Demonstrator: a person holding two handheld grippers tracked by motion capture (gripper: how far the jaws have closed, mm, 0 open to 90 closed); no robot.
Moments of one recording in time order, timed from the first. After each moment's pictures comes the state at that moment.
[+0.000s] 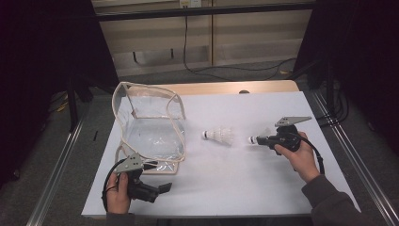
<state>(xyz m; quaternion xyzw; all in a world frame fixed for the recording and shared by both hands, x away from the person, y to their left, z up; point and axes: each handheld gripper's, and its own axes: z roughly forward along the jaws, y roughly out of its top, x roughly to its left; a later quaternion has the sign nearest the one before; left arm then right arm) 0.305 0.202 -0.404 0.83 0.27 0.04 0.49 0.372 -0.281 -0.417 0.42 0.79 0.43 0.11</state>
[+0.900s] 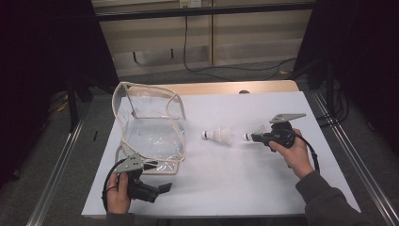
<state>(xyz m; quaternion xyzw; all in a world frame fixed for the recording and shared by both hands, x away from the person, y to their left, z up) 0.305 0.202 -0.404 0.83 0.27 0.04 0.49 0.383 -0.269 -0.415 0.42 0.79 0.43 0.11</state>
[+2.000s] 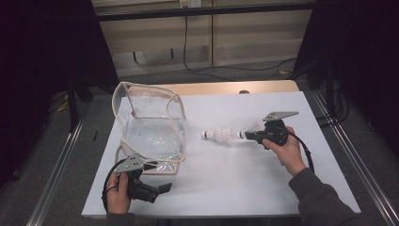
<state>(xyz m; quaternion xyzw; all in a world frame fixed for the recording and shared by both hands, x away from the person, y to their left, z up) 0.306 0.202 -0.404 0.83 0.27 0.04 0.48 0.392 -0.252 -0.415 0.41 0.79 0.45 0.11</state>
